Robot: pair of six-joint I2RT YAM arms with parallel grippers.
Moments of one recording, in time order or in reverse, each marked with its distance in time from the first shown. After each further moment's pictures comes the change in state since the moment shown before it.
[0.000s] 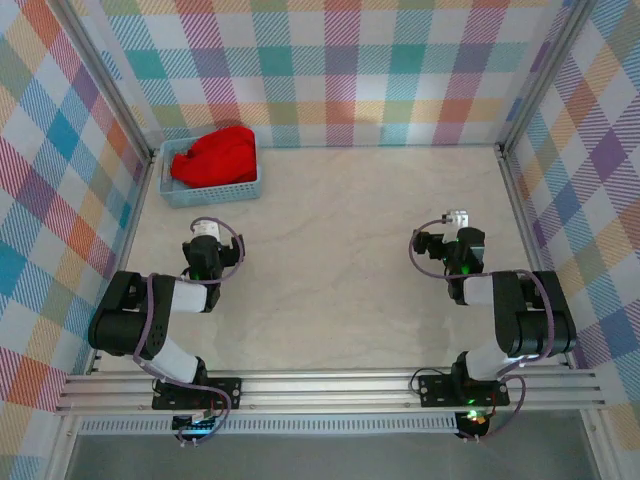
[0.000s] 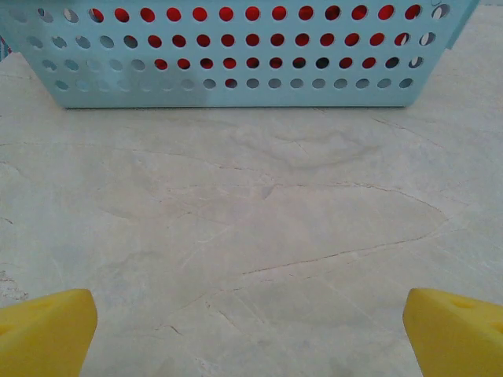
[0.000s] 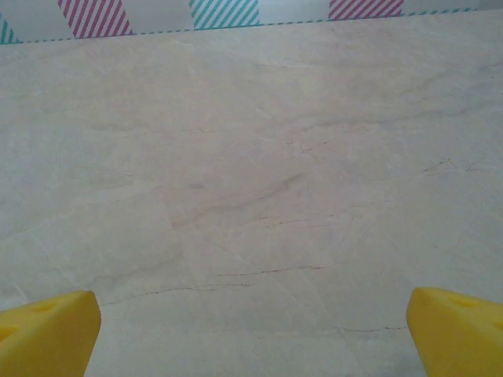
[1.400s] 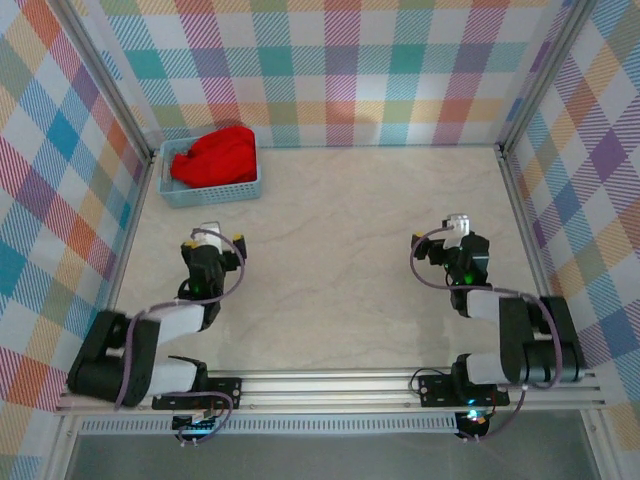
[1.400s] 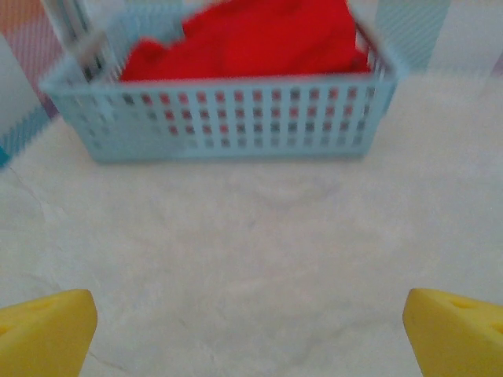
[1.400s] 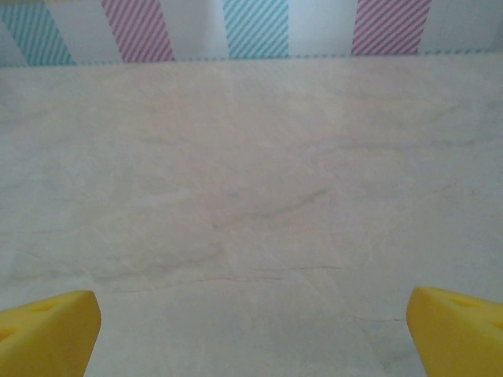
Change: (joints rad) left arm -0.116 -0.361 -0.091 -0.109 -0.133 0.006; right arm 0.014 -0.231 -0.084 -0.064 -0.049 -0.019
